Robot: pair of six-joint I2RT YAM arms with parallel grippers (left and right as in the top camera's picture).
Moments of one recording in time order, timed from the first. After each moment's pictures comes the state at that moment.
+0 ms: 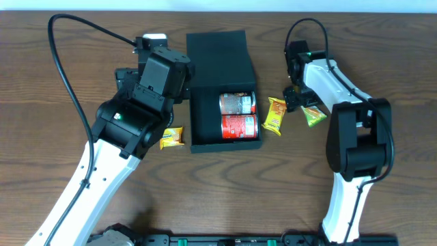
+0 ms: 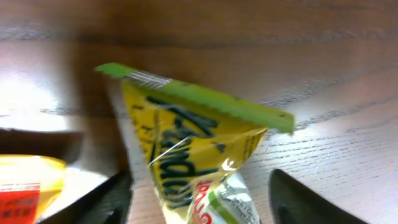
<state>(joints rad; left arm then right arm) -0.51 1.35 1.46 -0.90 -0.53 -0.36 0.14 2.18 1.60 -0.99 0.34 0.03</state>
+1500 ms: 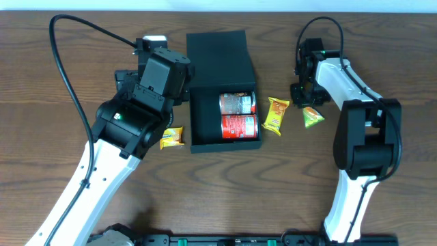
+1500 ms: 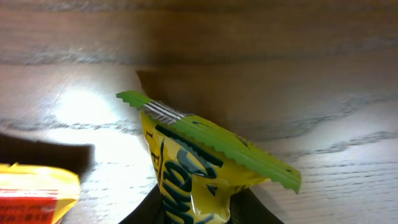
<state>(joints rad) -0.51 1.35 1.46 -0.92 -0.53 -0.36 0.07 2.19 1.60 -0.97 0.13 0.02</state>
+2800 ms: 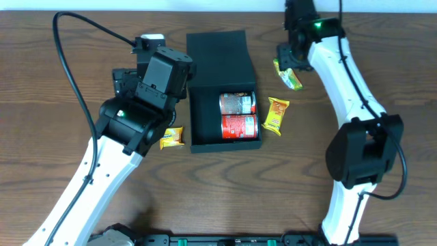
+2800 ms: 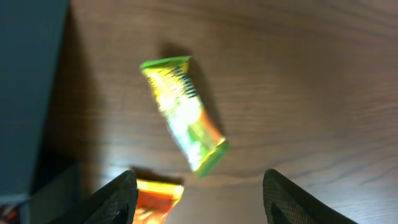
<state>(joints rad) -0.51 1.37 1.46 -0.92 -0.61 -0.35 0.18 2.12 1.96 -1.05 0.21 0.07</state>
